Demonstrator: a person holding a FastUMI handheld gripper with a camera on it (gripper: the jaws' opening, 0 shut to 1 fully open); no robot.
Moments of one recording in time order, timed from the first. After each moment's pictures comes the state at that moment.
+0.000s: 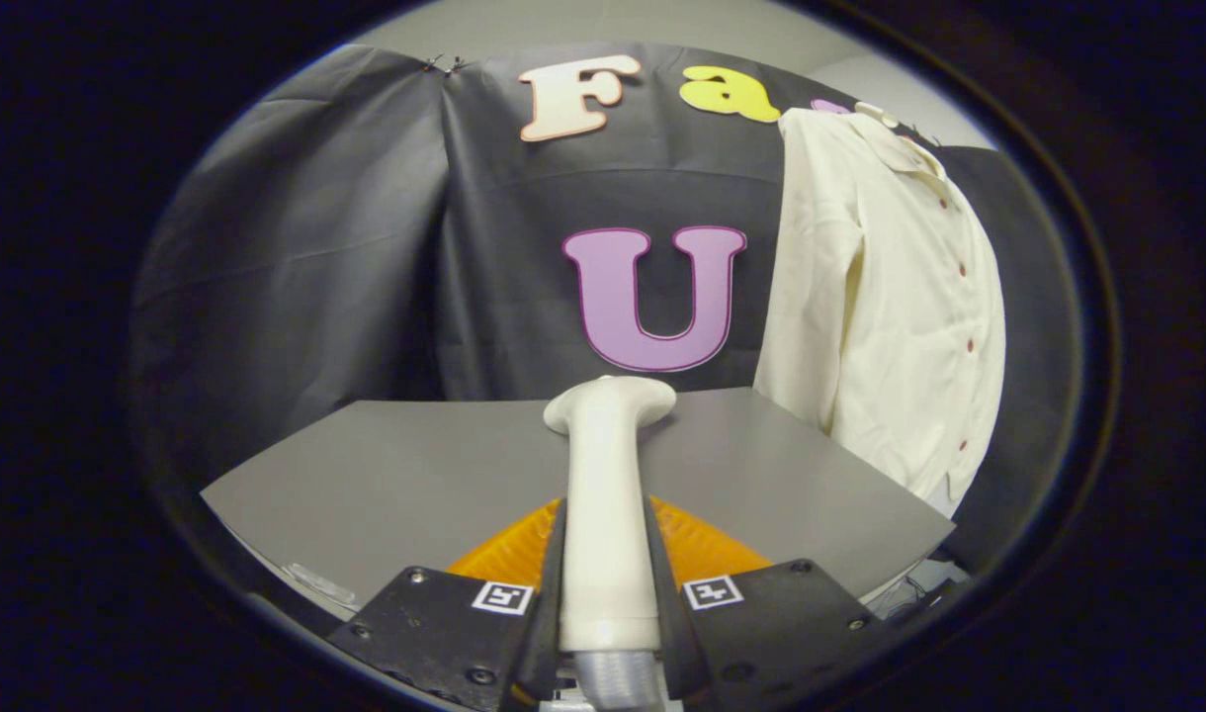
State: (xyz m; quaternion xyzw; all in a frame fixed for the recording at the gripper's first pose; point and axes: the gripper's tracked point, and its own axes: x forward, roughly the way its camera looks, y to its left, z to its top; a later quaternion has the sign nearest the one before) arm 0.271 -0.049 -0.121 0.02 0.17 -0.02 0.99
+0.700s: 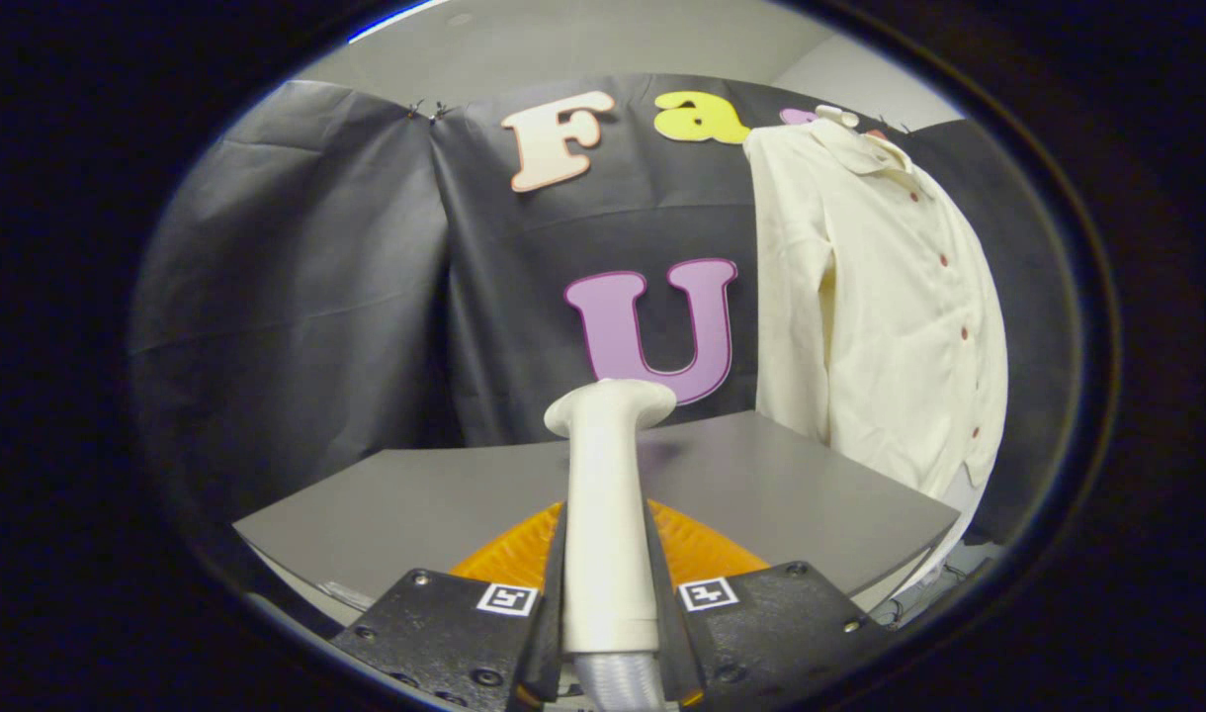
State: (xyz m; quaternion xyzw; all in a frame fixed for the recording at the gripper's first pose) arm 0.256 -0.053 -0.086 0.08 0.09 0.00 0.99
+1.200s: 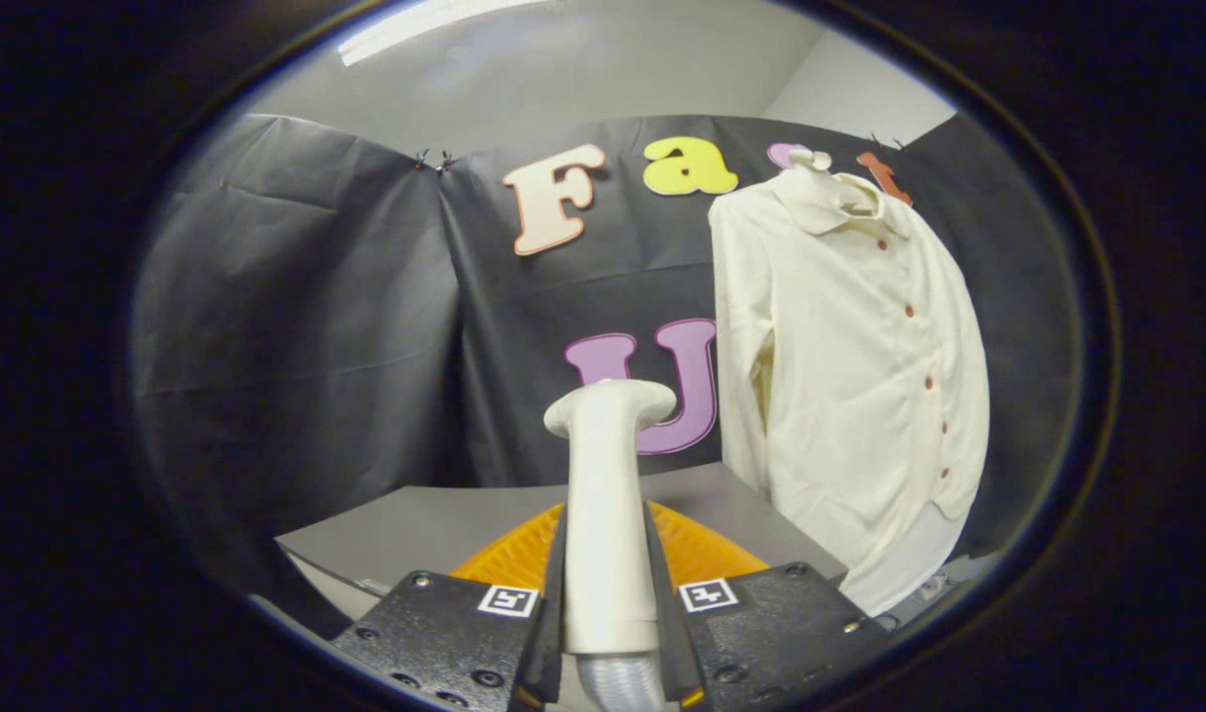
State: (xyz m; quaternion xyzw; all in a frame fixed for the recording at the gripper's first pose) arm 0.209 -0.115 -0.028 0.09 0.02 0.01 1.00
